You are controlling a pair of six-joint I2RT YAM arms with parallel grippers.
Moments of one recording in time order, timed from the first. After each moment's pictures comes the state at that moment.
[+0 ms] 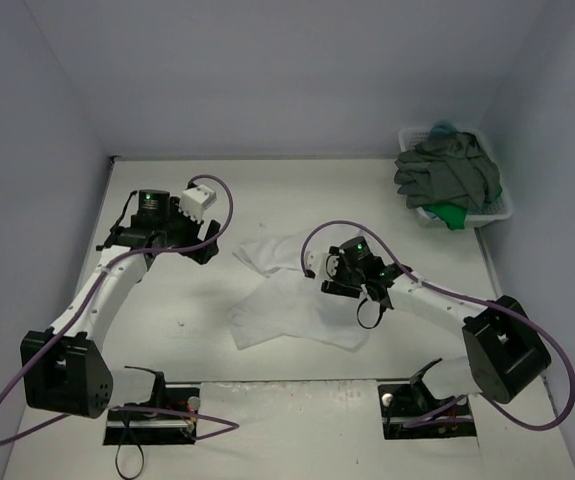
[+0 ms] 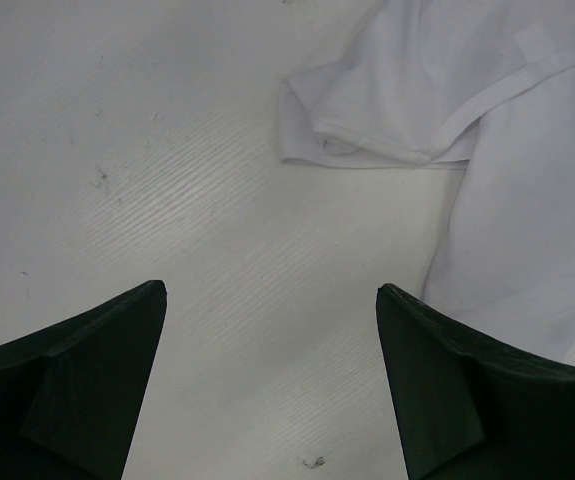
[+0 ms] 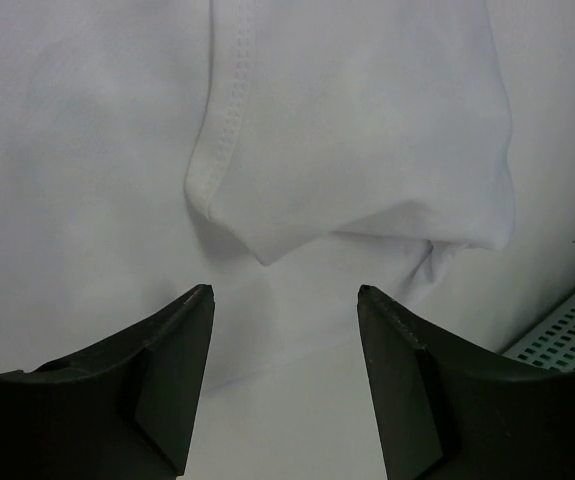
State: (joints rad) left arm -0.16 1.29 1.05 -0.53 0.38 0.31; right arm 0.59 1.36 0.66 -0.17 0.05 -0.87
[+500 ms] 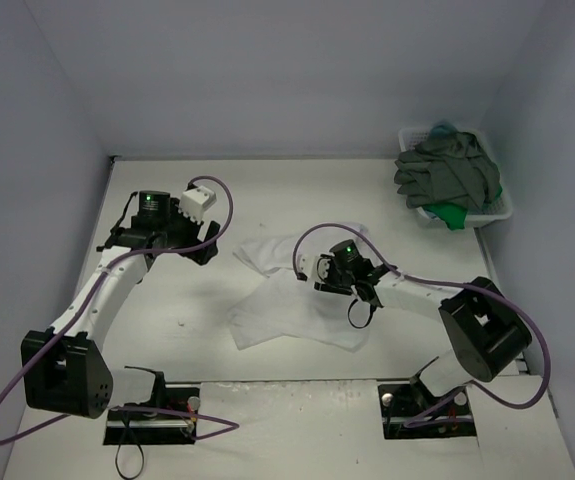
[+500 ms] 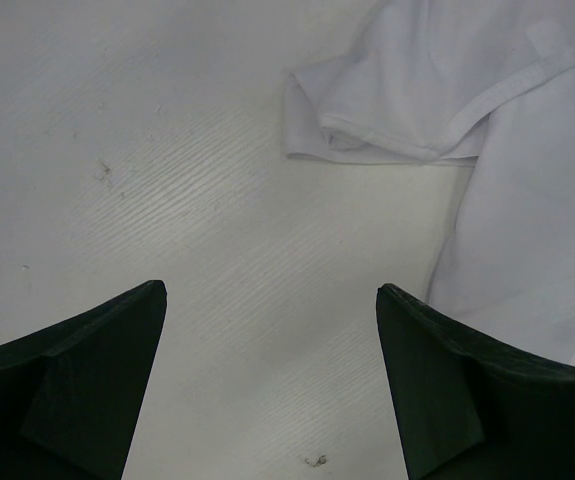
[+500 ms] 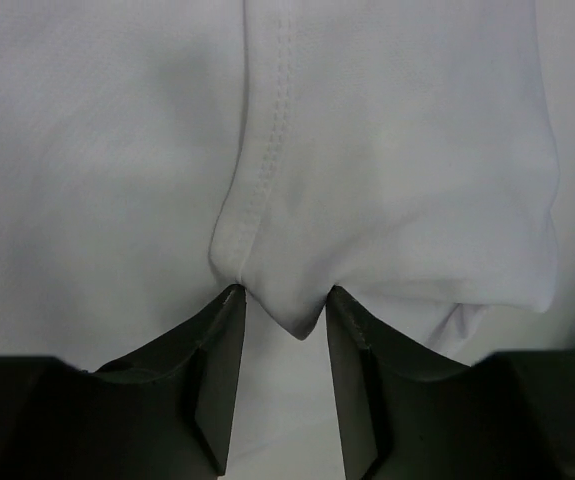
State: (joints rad) left arm -0.16 1.29 1.04 -0.53 0.36 0.31; right arm 0.62 1.50 0.66 -0.04 0.04 -0.86
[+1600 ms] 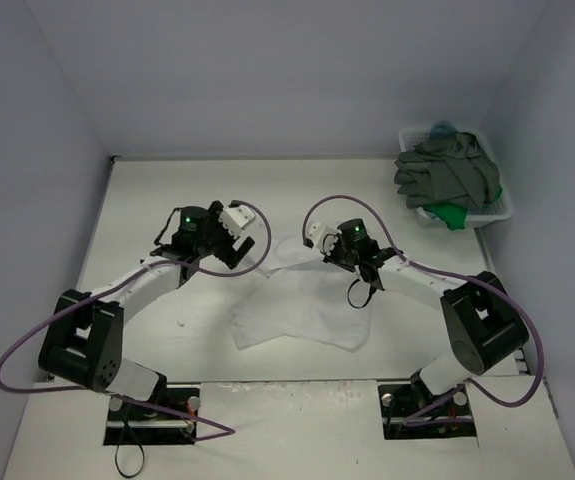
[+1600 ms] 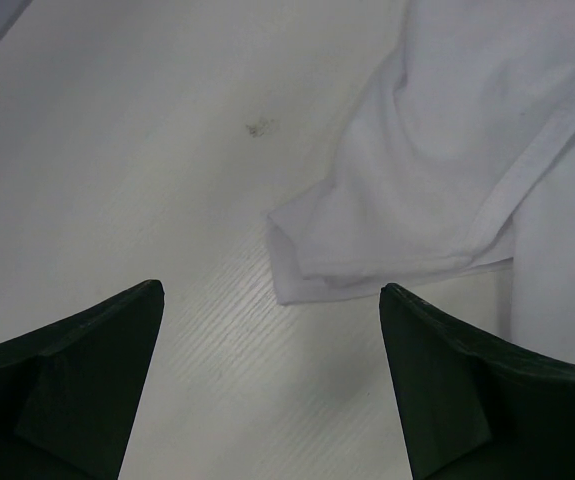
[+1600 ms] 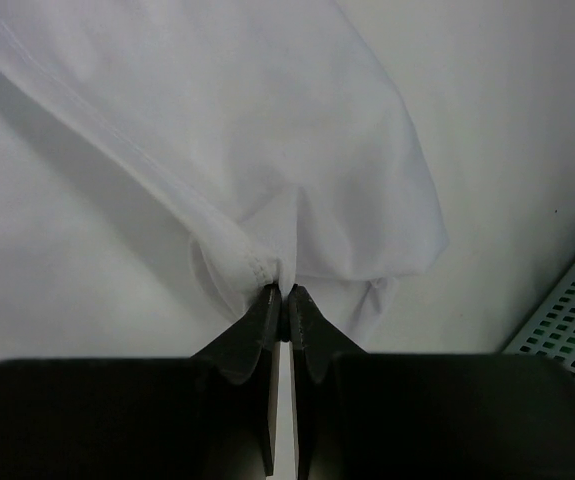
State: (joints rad) left arm -0.33 1.40 0.82 0.06 0.32 0.43; right arm 0.52 1.54 0.78 -0.01 0.09 -0.72
